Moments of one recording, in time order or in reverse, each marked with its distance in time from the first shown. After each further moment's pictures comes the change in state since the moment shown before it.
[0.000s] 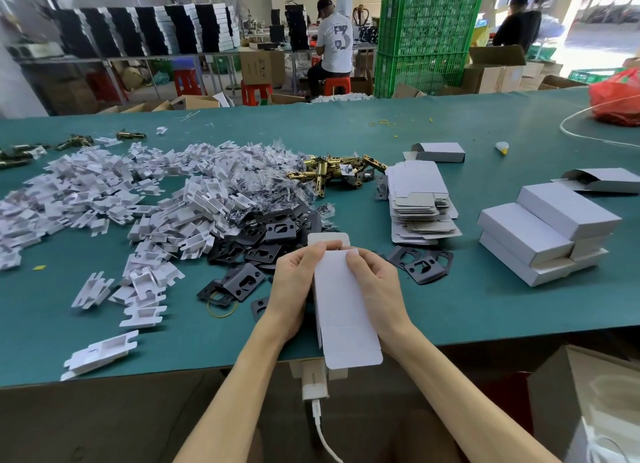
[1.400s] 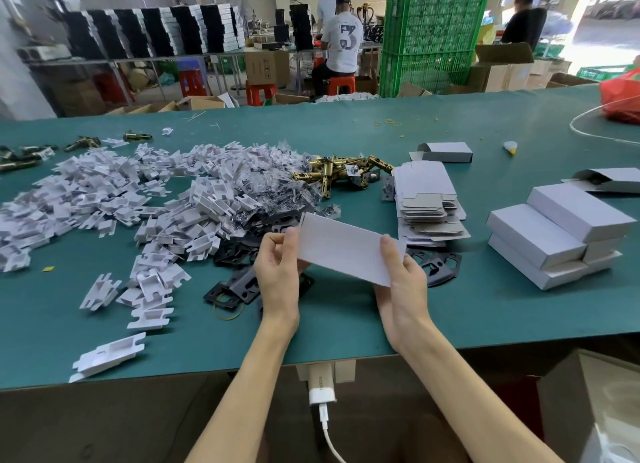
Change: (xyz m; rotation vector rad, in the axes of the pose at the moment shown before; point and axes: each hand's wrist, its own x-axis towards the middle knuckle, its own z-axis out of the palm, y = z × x) left_hand 0.015 -0.003 -0.013 -0.036 0.360 0.308; right_hand 0.008 -0.008 -0.006 0.507 0.230 0.155
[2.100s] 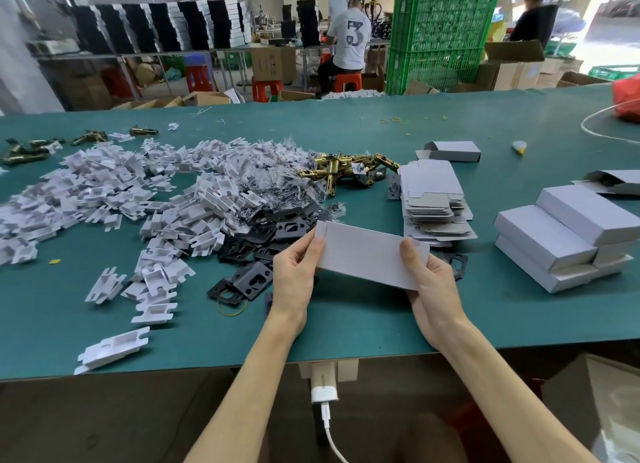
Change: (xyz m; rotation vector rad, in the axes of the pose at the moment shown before) left_hand -0.001 -0.004 0.004 0.058 -0.211 -0.124; right_hand 0.011 -0.020 -0.031 -0.165 -0.166 -0.056
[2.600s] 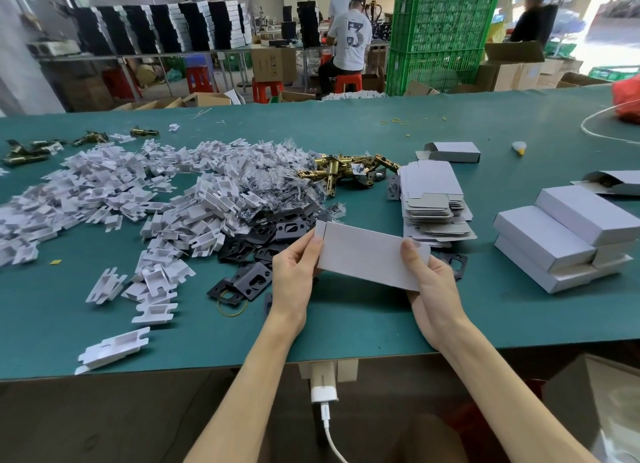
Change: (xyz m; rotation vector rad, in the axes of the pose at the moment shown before) left_hand -0.001 0.001 0.001 -0.020 0.029 -0.011; right_hand 0.000 -0.001 -0.002 0.029 0.003 0.020
